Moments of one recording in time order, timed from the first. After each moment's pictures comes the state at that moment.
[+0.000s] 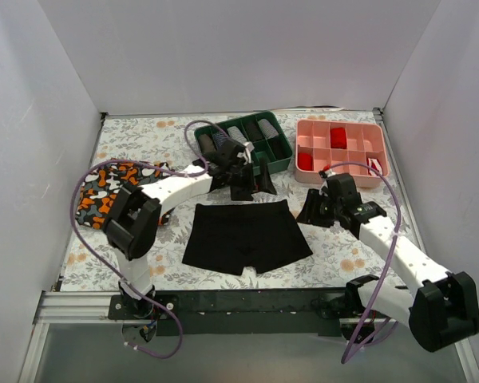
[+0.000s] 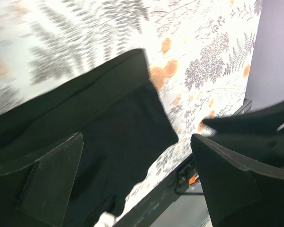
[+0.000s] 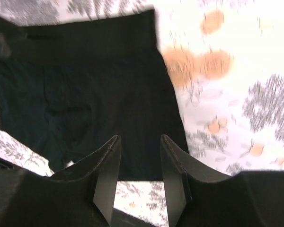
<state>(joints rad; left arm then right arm) -0.63 1.78 1.28 -0.31 0.38 -0.76 0.38 1.11 0.73 -0.48 -0.20 0.47</state>
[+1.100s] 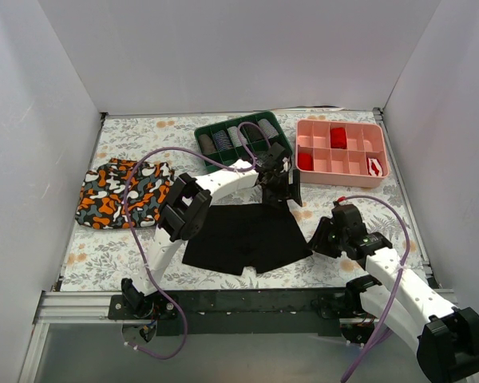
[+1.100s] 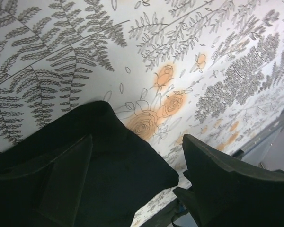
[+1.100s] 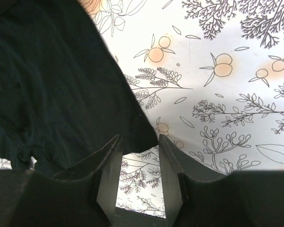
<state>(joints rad) -0.82 2.31 1.89 -0.60 0.30 -0.78 0.38 0.82 0.38 -0.54 -0.12 0.68</state>
